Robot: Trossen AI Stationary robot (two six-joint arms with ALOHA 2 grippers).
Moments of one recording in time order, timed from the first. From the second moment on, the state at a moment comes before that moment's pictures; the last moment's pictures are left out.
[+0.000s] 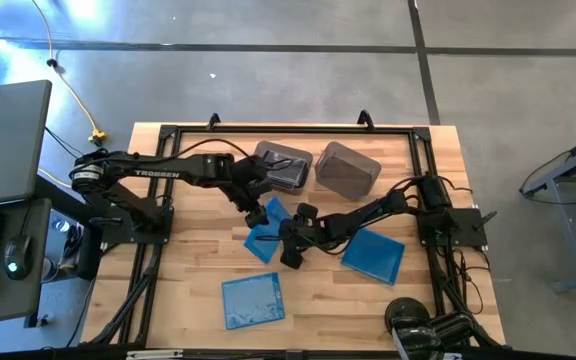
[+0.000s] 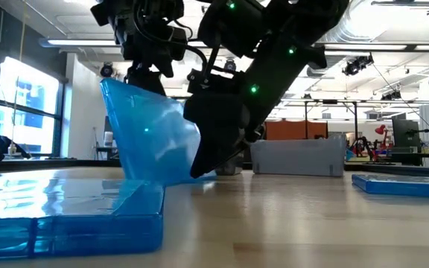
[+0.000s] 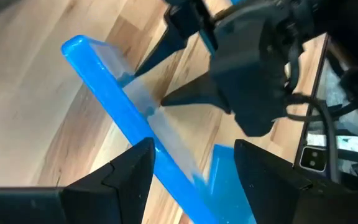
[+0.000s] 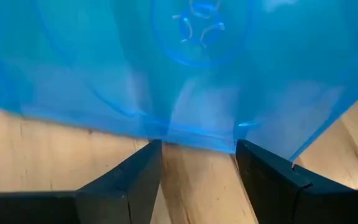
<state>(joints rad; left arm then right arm) 0.14 1.46 1.08 -0.59 0.39 -0.48 0.17 2.06 1.24 -0.11 0.37 0.35</state>
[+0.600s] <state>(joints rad) 0.14 1.46 1.07 -0.51 0.39 -0.53 0.19 2.06 1.24 -0.11 0.45 0.33</state>
